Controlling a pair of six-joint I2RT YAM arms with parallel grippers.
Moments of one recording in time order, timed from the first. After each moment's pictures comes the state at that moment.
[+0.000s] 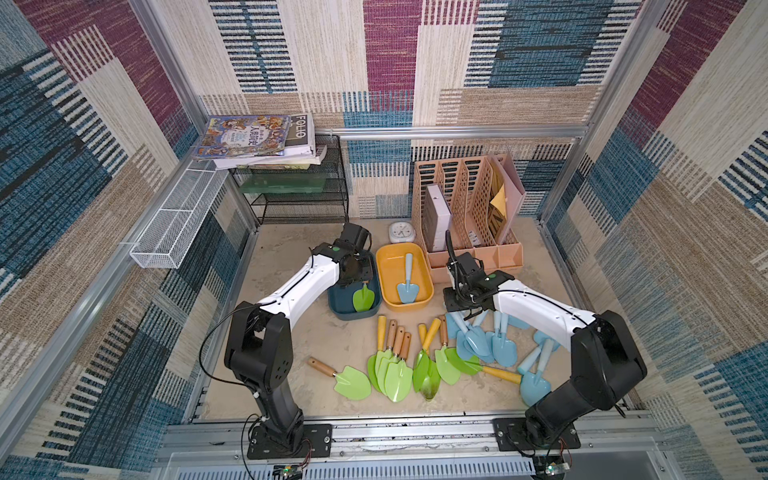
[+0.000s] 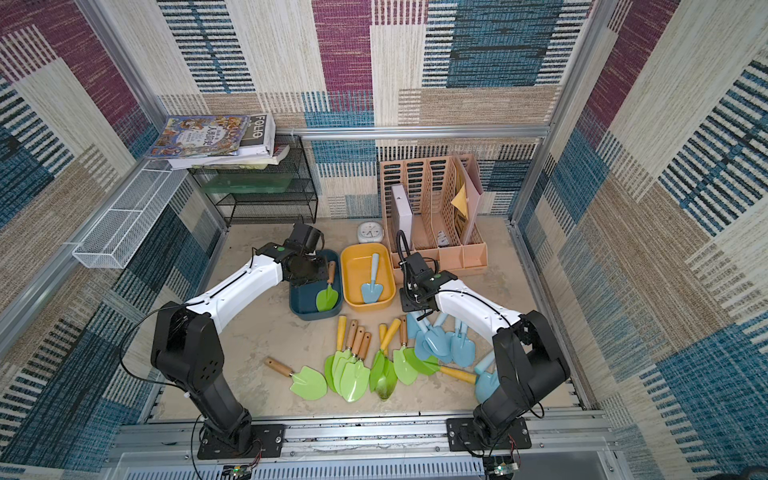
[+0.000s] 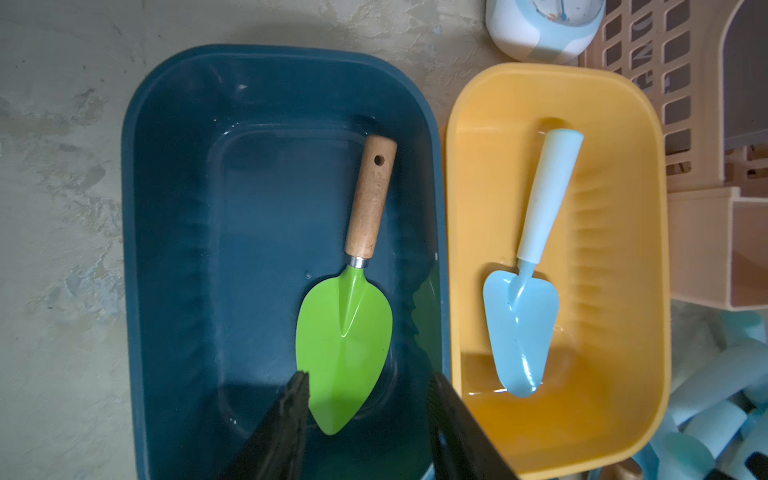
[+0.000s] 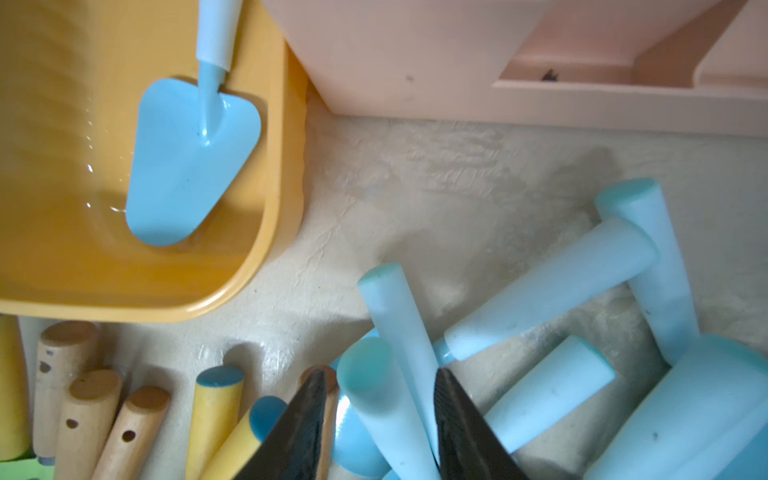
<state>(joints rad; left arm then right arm) -0.39 1.76 1.46 -0.75 -0.08 -0.54 0.55 1.58 1.09 -0.62 0.15 0.31</state>
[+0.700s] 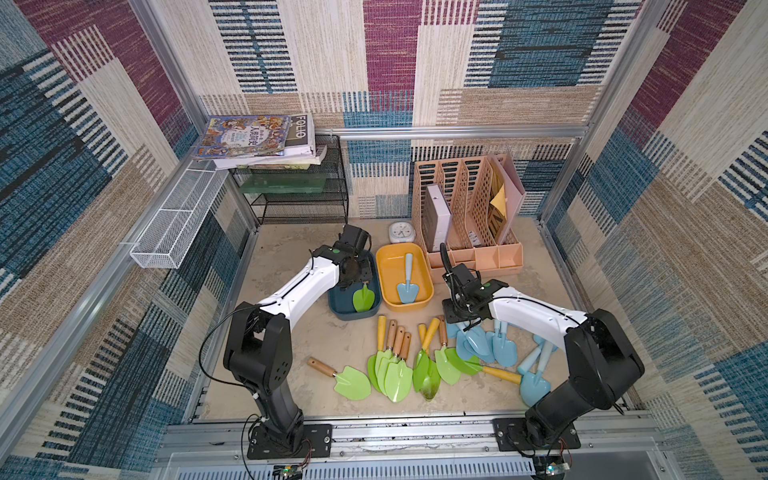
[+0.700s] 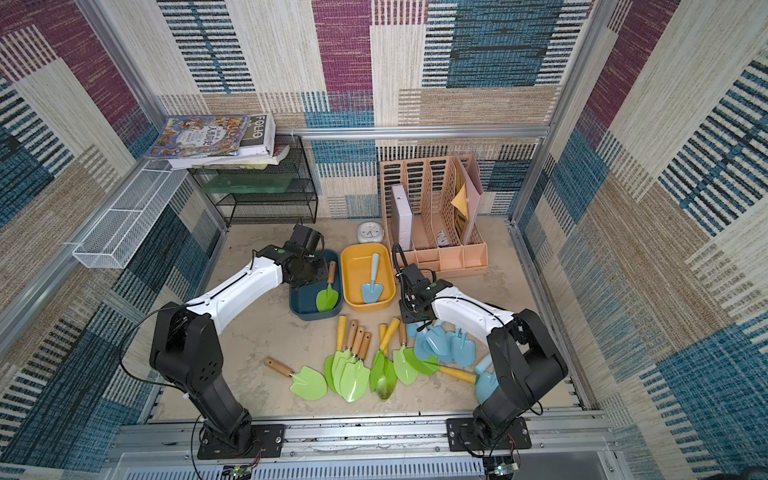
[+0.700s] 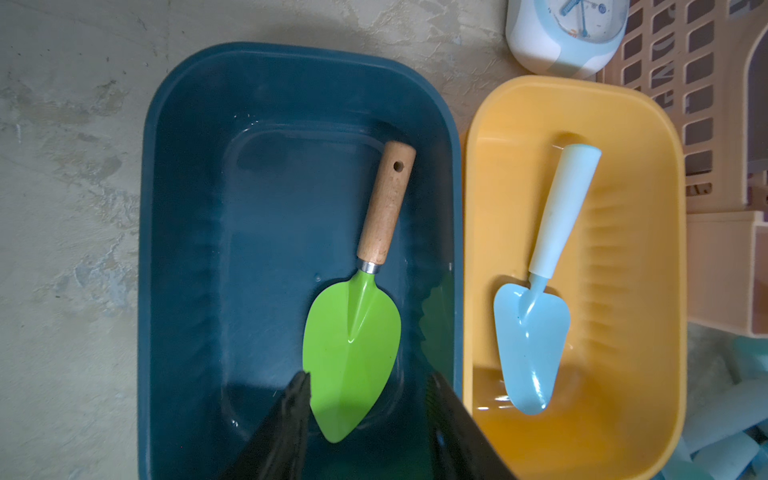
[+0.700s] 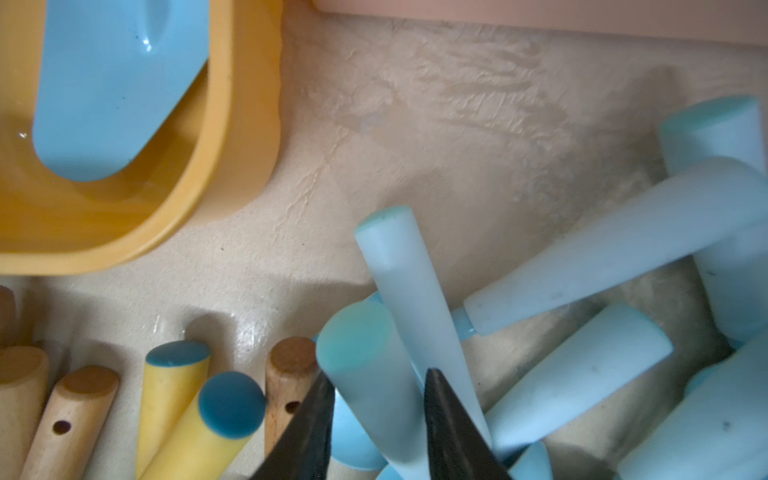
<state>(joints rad) -0.40 1.75 1.43 -0.72 -0.10 -0.58 0.59 1.60 1.01 -0.59 0.16 0.34</state>
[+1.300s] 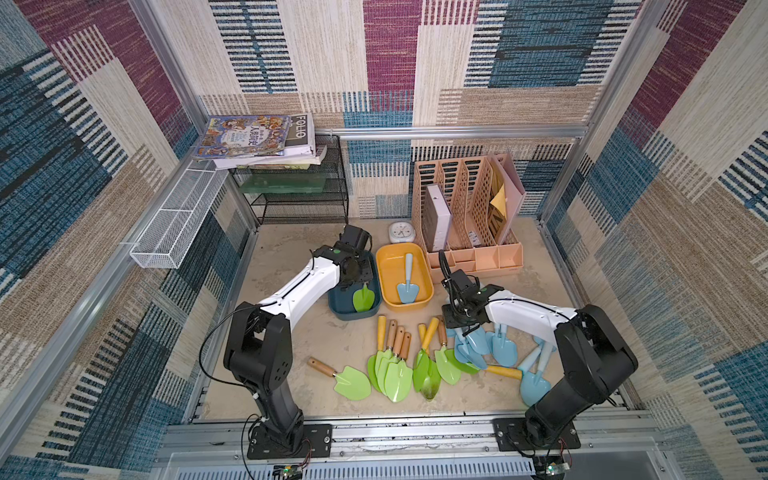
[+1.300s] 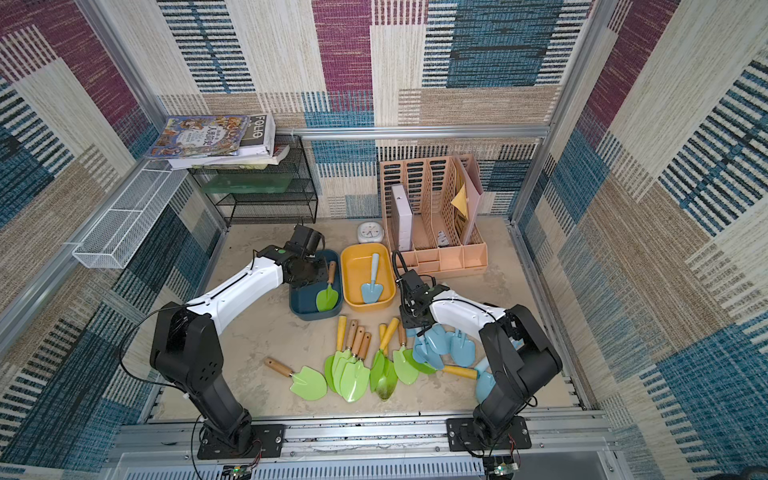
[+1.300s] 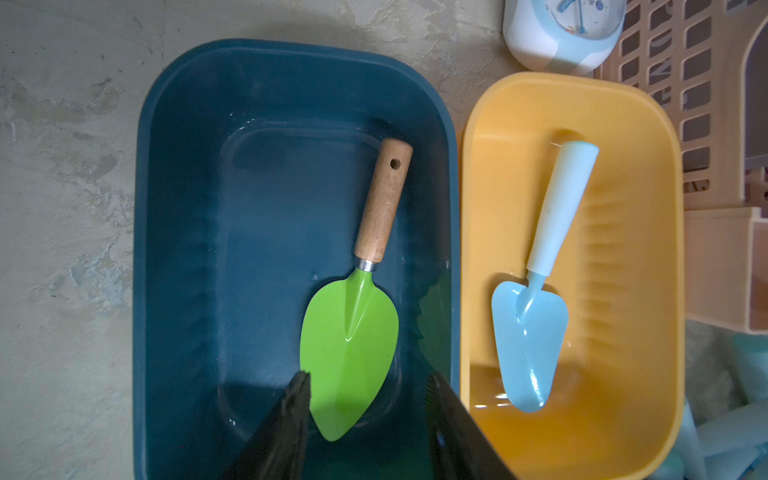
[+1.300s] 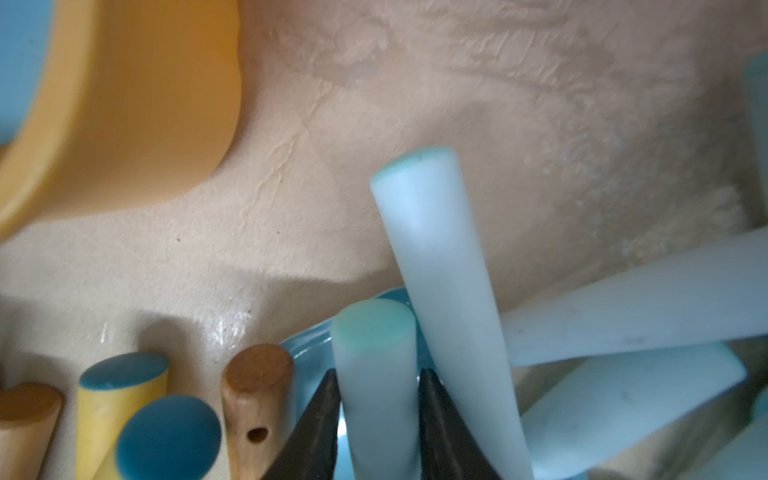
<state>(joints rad) -0.40 1.75 1.43 -0.72 -0.10 -0.58 0.58 1.64 0.95 -0.53 0.15 0.35</state>
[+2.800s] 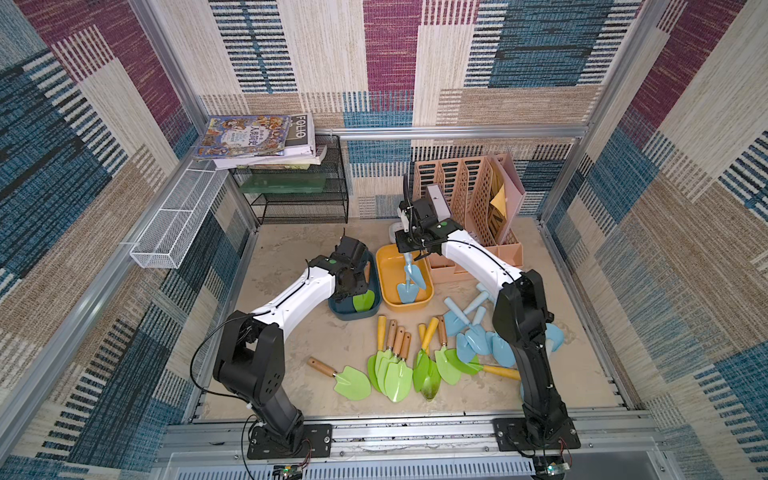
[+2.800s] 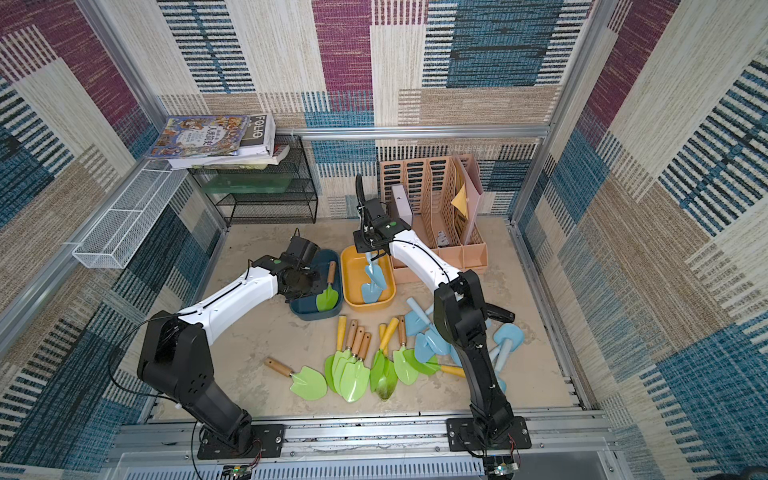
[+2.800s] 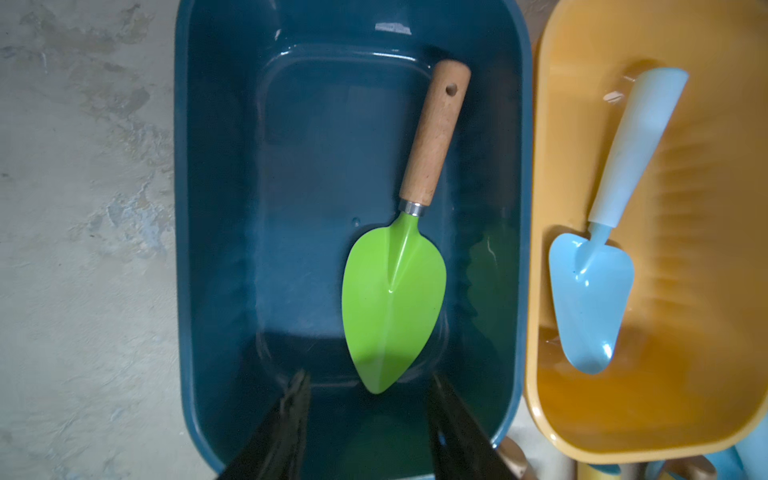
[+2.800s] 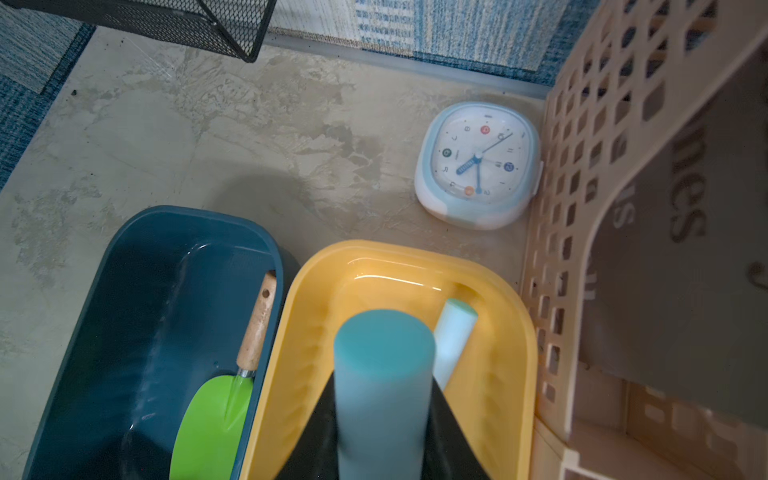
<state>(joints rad) -0.40 1.67 1.29 -0.75 -0.12 -0.57 0.60 2.26 2.14 -0.68 0.05 0.23</state>
